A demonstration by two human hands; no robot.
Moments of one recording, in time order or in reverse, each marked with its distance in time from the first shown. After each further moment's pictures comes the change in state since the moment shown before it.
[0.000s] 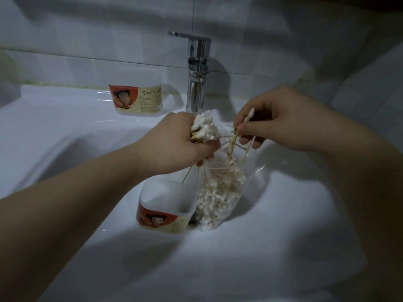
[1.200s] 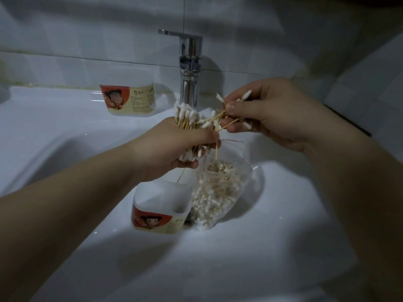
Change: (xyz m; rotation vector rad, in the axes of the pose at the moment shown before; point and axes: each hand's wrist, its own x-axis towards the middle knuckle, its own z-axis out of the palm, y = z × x) left_hand 0.003 0.007 0.010 -0.639 -0.089 -0.307; right_hand 0.008 -0.006 0.010 0.645 0.128 0.098
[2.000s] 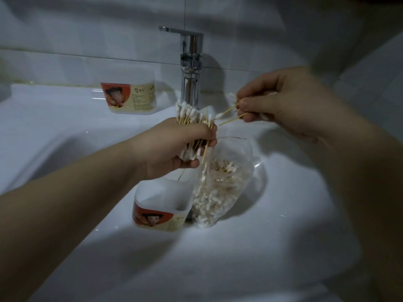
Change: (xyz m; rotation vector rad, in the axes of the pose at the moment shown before) left_hand -0.001 0.001 0.000 -0.057 -0.028 -0.077; right_hand -0.003 -0.004 -0.013 -0.175 0.135 -0.076
